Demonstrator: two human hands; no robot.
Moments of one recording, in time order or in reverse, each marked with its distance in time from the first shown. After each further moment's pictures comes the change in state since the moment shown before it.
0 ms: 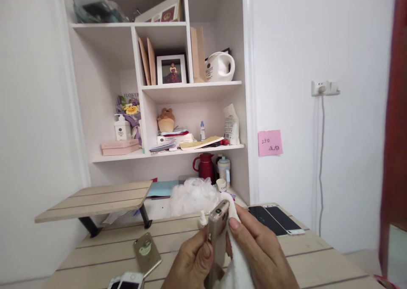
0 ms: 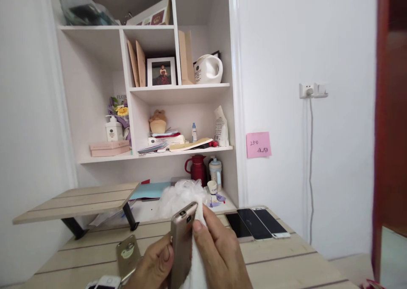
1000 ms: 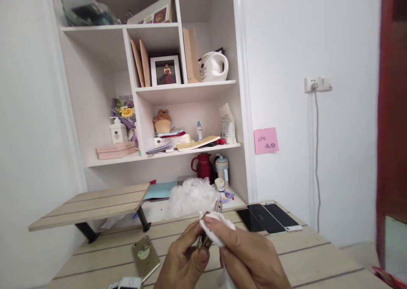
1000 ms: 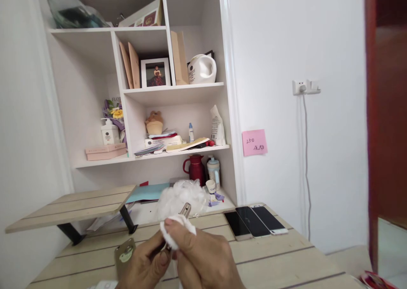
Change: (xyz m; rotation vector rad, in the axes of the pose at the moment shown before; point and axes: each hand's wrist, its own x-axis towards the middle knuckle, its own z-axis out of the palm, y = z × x) left_hand 0.002 0.005 -0.010 0.251 0.106 0.111; right_hand -0.004 -0.004 0.003 -0.126 -0.024 -0.560
